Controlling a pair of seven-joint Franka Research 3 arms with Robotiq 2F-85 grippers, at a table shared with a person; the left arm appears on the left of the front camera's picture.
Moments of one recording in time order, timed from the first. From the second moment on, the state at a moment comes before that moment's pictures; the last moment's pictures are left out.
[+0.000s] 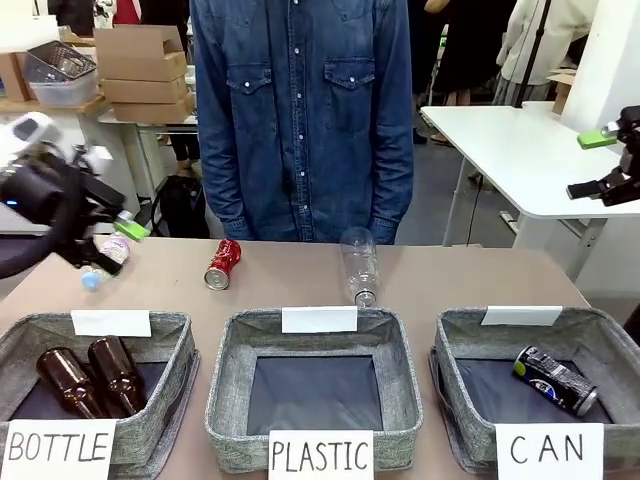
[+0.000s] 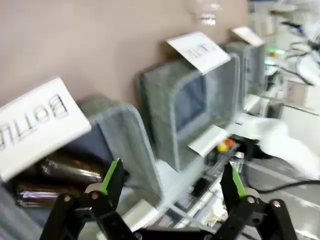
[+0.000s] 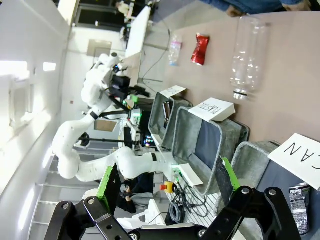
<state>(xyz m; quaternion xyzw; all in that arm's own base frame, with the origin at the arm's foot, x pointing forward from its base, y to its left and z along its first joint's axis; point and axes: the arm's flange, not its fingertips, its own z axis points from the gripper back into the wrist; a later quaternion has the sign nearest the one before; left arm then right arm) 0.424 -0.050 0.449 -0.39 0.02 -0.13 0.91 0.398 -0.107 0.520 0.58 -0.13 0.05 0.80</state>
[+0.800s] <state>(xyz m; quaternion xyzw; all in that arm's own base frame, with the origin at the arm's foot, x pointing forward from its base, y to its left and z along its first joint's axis) 0.434 -0.065 0.436 -0.39 0.01 -0.17 0.90 0.398 -0.107 0.519 0.58 -0.13 0.05 0.80</state>
